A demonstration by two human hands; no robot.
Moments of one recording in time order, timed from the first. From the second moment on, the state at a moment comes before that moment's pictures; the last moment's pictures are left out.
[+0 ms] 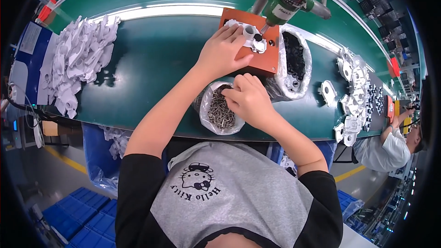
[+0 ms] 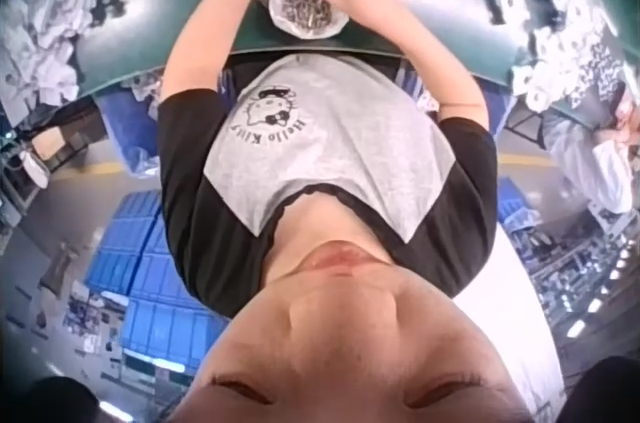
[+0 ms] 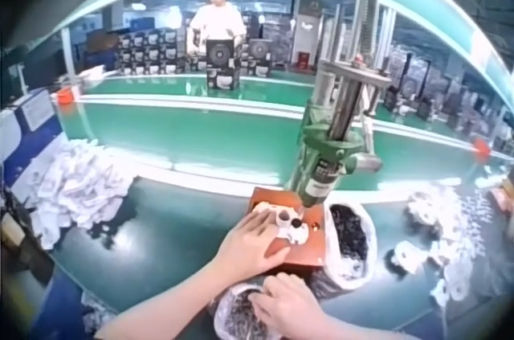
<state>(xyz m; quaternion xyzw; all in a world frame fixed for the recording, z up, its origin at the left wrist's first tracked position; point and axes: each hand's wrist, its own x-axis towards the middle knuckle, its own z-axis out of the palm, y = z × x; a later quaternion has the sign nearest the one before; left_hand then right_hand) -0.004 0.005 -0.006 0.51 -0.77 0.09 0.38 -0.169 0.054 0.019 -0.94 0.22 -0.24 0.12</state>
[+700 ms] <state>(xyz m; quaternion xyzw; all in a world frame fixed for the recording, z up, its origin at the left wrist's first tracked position) -0.004 0.004 -0.008 0.51 -0.77 0.08 0.38 -0.170 0.052 0.017 -0.95 0.19 -0.24 0.11</state>
